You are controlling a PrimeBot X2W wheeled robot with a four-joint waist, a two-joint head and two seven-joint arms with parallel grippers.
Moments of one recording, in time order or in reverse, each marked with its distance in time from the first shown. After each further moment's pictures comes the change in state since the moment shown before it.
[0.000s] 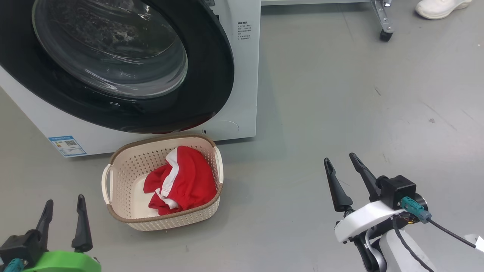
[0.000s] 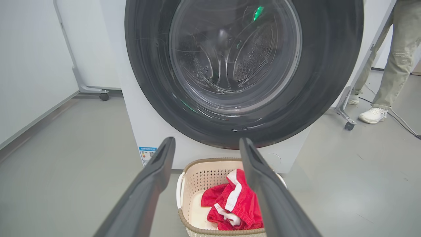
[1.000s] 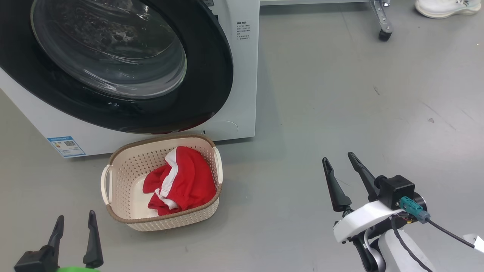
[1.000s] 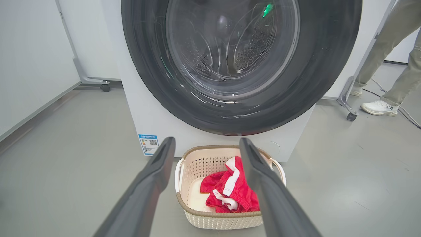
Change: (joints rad) left arm 0.061 -0.112 0.077 -0.021 0.118 -0.019 0.000; right arm 0.000 0.000 0.007 -0.009 -0.003 -0.002 0.000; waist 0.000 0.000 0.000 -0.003
